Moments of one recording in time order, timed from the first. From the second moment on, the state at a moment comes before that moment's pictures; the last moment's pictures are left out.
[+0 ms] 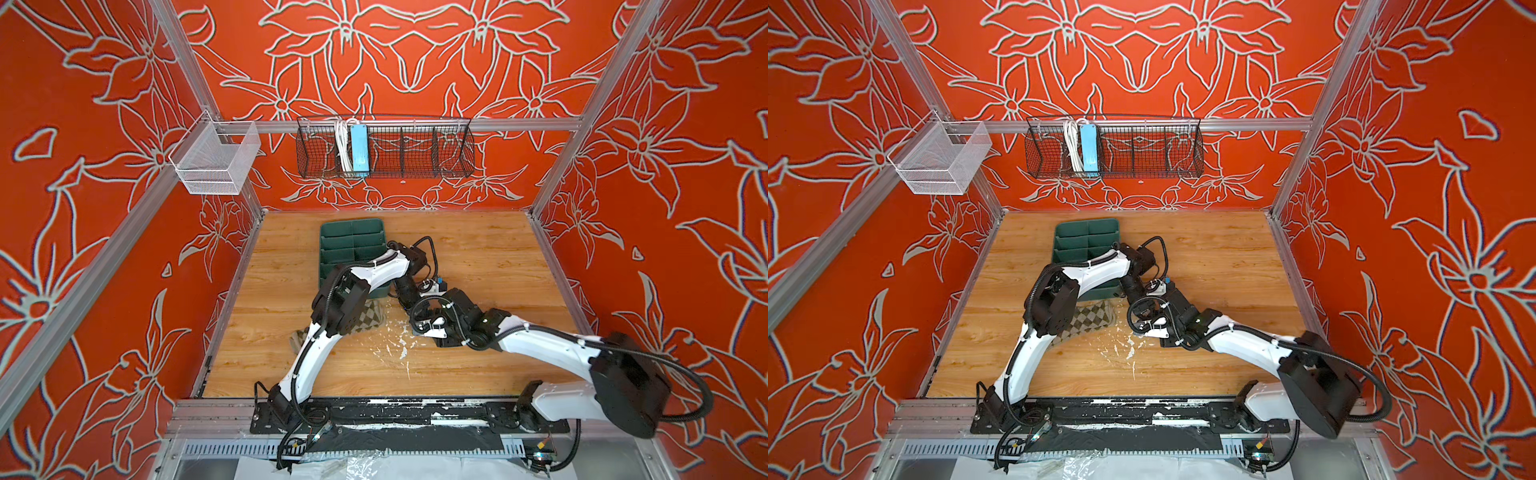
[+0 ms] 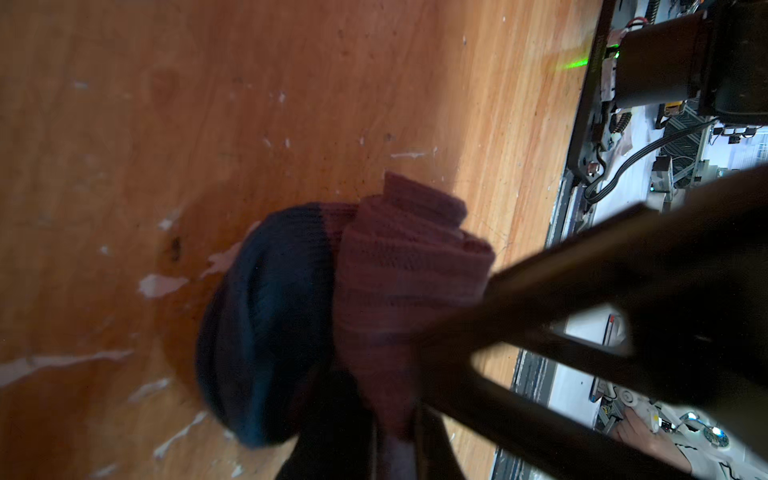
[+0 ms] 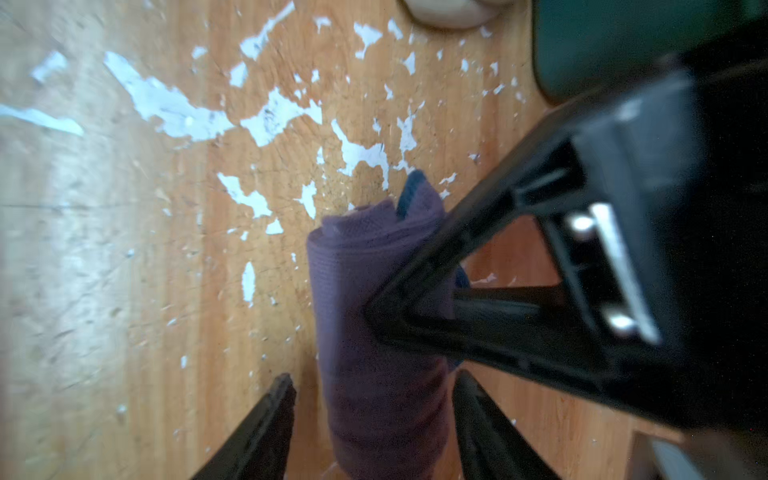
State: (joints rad) left arm -0.65 2.36 1.91 -1.26 0.72 0.51; right arm 0.75 1.38 0.65 -0.29 0.01 -0.92
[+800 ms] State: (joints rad) left arm -0.65 1.61 1.44 -0.67 0.15 0.39; right arm 0.75 1.54 0.85 -0.62 -0.18 -0.82
